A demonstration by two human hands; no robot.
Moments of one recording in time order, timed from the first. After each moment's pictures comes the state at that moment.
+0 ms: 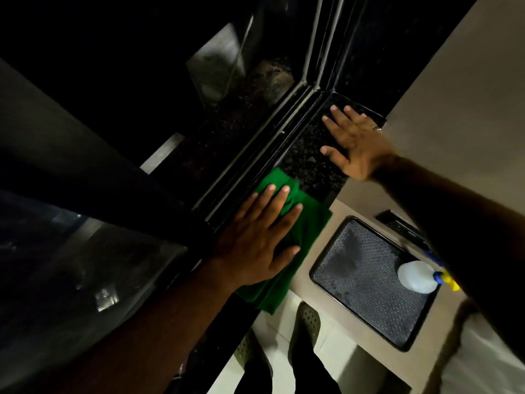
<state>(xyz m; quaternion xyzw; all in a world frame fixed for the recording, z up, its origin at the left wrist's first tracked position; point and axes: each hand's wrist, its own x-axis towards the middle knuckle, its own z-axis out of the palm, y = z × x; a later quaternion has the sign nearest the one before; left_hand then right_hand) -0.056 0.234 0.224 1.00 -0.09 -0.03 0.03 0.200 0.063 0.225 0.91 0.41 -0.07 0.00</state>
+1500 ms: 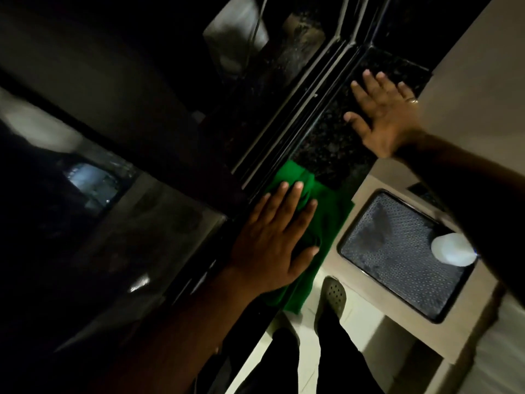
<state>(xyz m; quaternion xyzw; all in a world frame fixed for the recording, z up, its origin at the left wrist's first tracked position) -0.118 0.238 0.225 1.00 -0.06 -0.04 0.04 0.163 0.084 0.219 0.94 0.33 -0.05 -0.02</state>
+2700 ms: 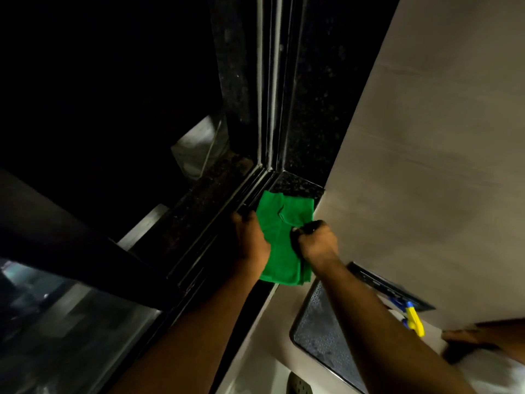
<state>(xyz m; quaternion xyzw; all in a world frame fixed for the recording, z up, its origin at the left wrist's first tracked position) 0.055 0.179 0.284 0.89 0.31 0.01 0.34 0.115 0.055 0.248 0.88 -0.09 -0.16 -0.43</state>
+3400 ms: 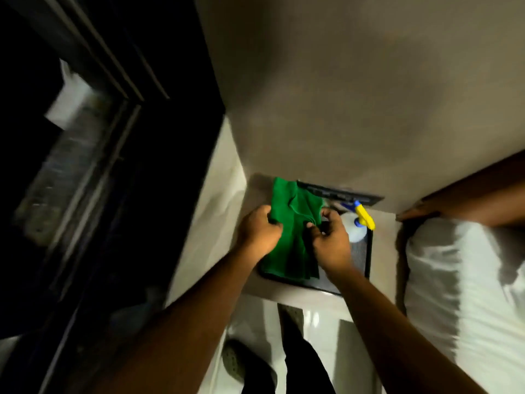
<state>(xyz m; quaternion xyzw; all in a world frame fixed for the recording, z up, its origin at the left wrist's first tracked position) 0.048 0.029 0.161 0.87 0.16 -0.22 0.40 0.018 -0.121 0.116 0.76 -0.24 -0.08 -0.60</state>
